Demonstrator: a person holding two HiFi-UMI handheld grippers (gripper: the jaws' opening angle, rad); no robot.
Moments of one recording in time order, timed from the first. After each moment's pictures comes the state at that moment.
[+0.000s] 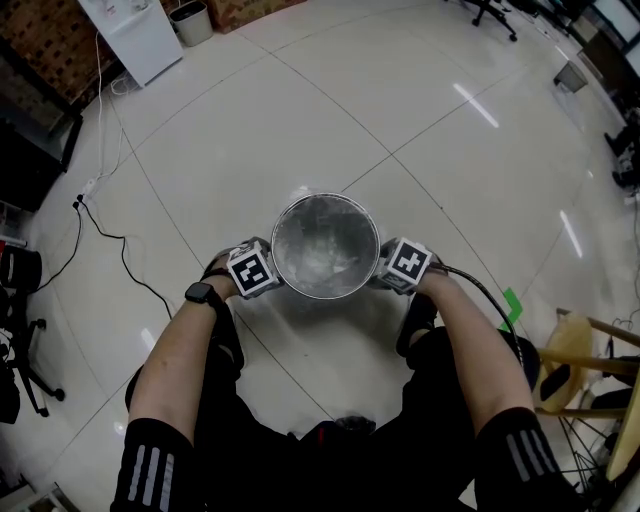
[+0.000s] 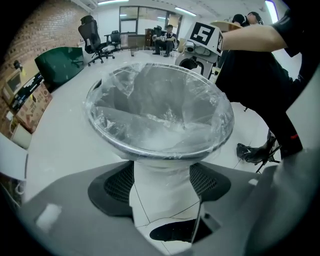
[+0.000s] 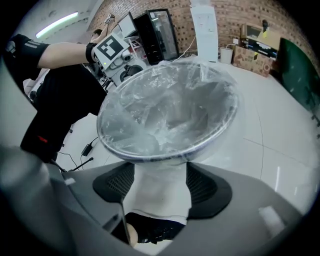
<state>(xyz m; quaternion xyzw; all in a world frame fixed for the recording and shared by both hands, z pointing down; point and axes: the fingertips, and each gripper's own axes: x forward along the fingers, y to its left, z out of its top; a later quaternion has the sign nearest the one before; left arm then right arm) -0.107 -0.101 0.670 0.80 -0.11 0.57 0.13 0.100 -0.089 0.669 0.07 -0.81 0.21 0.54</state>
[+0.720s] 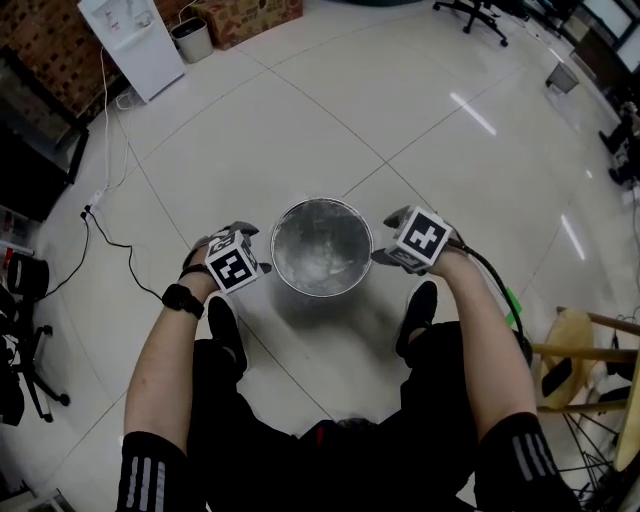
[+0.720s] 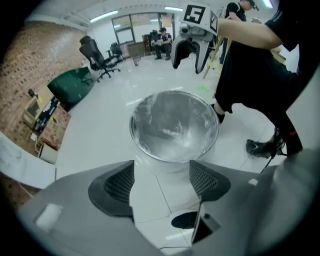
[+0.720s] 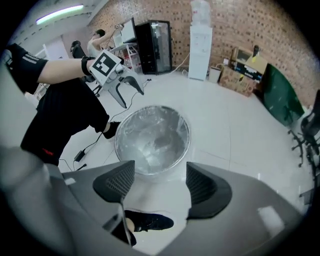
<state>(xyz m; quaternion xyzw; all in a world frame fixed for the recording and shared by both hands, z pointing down) -0.115 -0.123 0.569 0.81 -0.15 0.57 0.04 0.110 -0.130 0.533 0.15 -0.82 0.14 0.54</state>
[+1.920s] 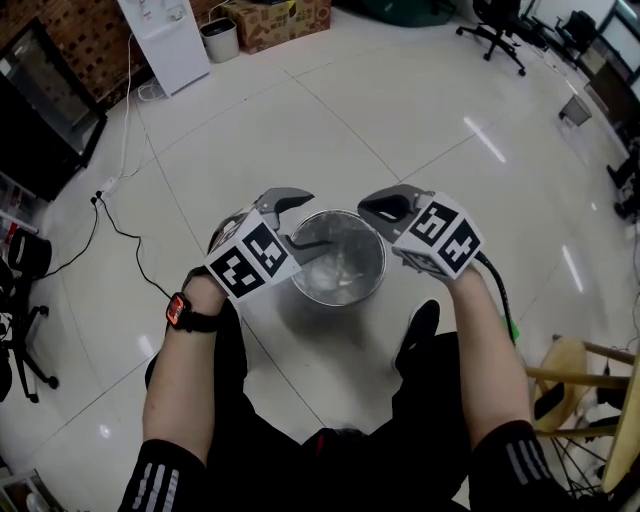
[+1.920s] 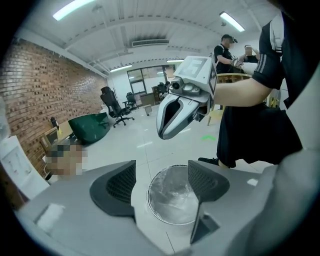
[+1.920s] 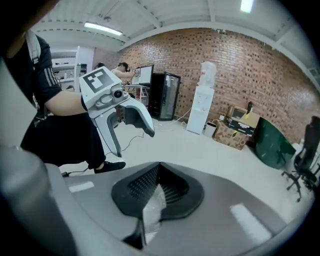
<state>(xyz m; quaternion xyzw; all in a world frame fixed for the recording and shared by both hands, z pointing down) -0.031 -0.137 0.374 0.91 -0.22 0.34 -0.04 0.008 -0.162 0.372 0.17 -0.93 0.00 0.34</state>
